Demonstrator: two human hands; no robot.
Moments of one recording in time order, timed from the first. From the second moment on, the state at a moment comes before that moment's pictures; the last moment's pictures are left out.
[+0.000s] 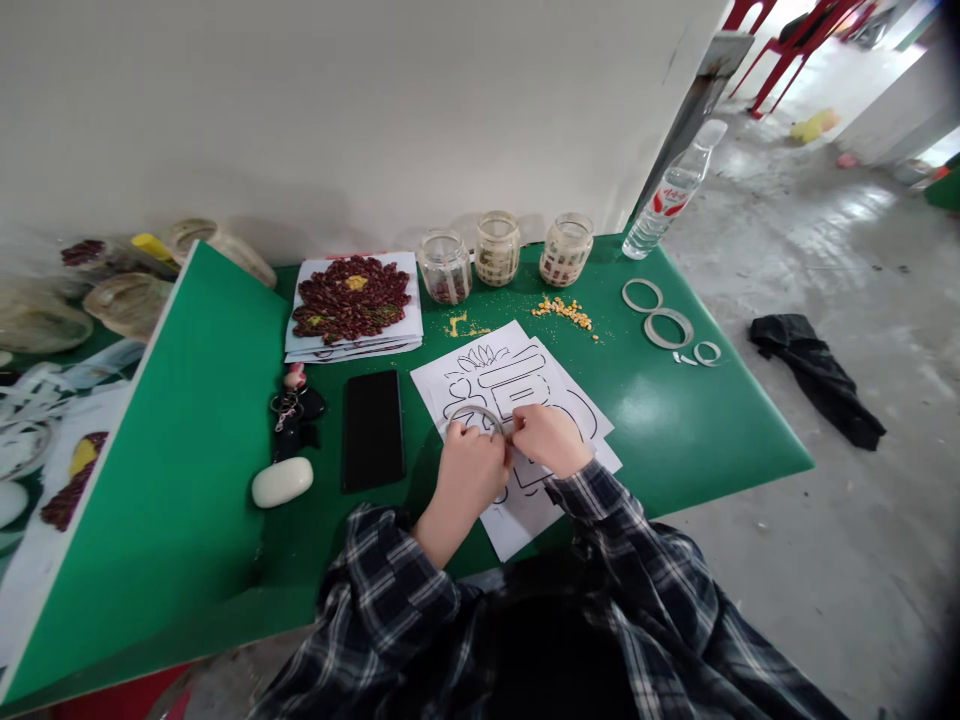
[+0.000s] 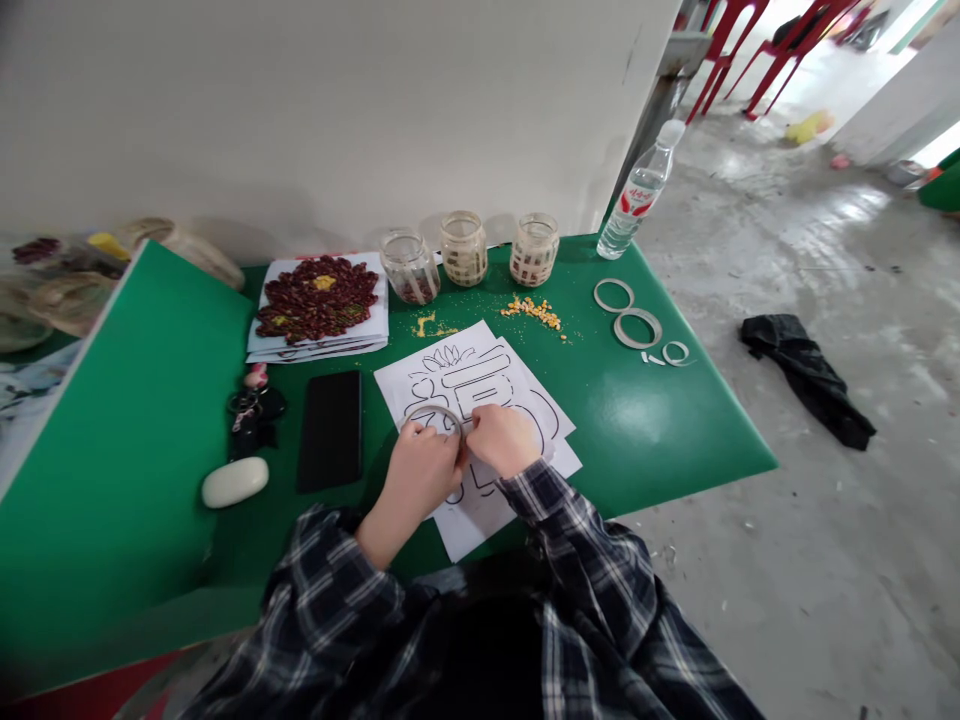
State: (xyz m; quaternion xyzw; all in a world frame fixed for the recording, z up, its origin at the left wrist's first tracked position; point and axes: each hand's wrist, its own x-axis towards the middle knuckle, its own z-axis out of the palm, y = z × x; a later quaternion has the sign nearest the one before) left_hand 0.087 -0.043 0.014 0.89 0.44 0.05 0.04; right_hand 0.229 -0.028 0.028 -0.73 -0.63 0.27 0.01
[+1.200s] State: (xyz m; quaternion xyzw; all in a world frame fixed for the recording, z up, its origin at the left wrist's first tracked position) left_hand 0.065 -0.039 0.041 0.88 0.43 0.17 0.14; right_hand 0.246 -0.050 0.031 -0.56 -0.51 0.55 0.35
